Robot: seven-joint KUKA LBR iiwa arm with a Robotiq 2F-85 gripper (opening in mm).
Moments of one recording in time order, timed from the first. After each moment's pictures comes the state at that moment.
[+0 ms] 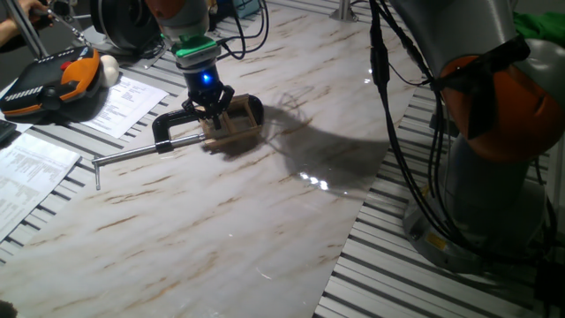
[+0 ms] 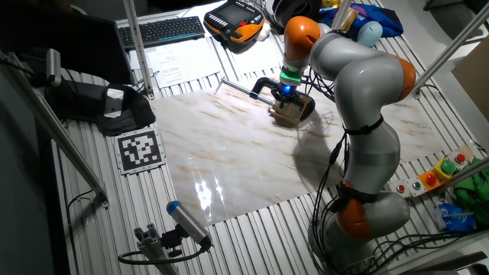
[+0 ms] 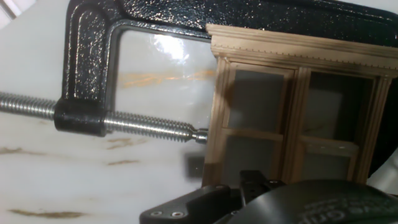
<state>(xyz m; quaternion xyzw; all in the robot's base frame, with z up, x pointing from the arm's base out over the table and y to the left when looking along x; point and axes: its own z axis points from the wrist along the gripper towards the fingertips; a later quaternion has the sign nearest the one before) 0.587 -0.005 0.067 -0.30 -0.95 -0.01 0.08</state>
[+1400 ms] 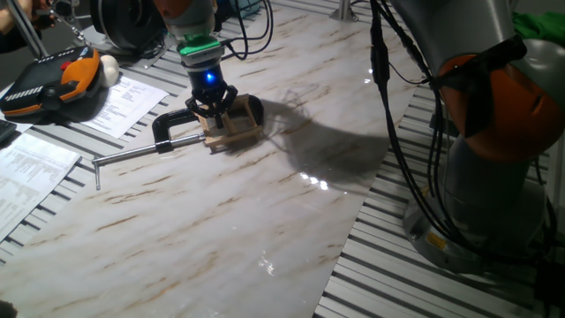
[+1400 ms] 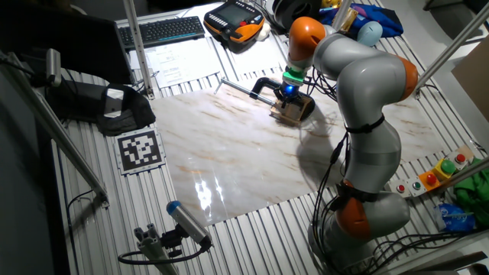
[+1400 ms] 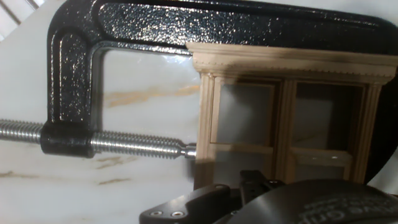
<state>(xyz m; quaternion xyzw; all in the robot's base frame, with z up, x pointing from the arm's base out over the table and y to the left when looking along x) 0.589 -0.017 0.058 -0.33 -0.94 -0.02 0.08</state>
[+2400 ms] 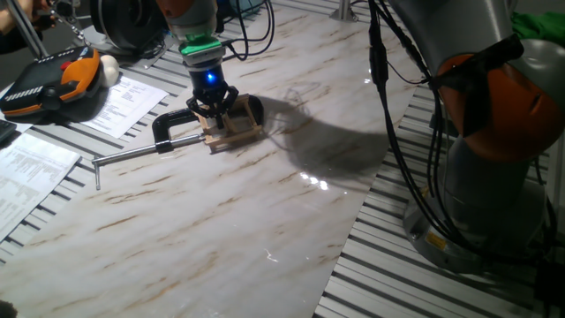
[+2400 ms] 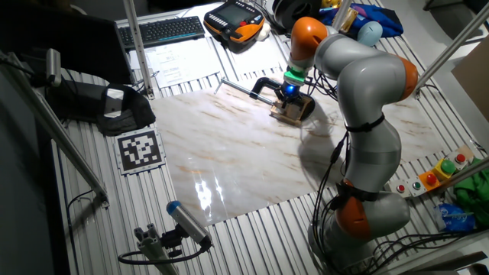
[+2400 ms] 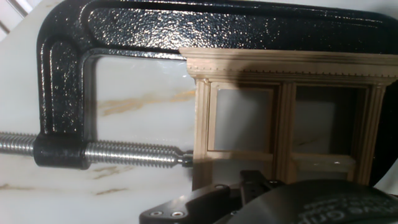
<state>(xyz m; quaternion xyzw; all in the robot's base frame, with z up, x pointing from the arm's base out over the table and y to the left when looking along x) 0.591 -0.022 0.052 -0.34 -0.94 -0.03 0.08</state>
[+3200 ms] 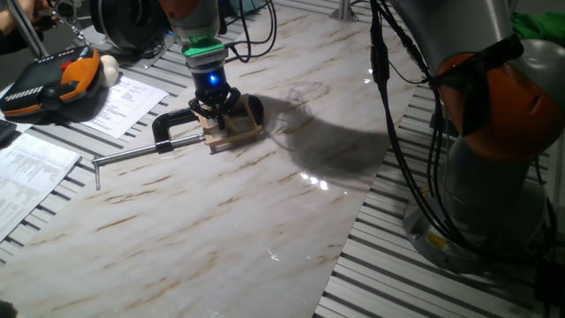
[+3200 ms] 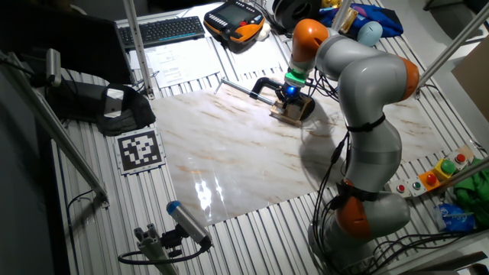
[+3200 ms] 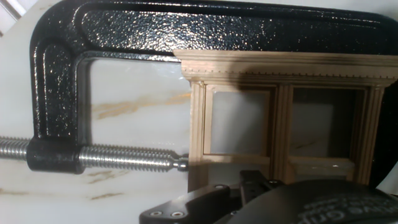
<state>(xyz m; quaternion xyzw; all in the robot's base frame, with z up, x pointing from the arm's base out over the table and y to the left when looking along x) 0.590 -0.026 0.048 -0.34 -0.94 -0.03 0.08</state>
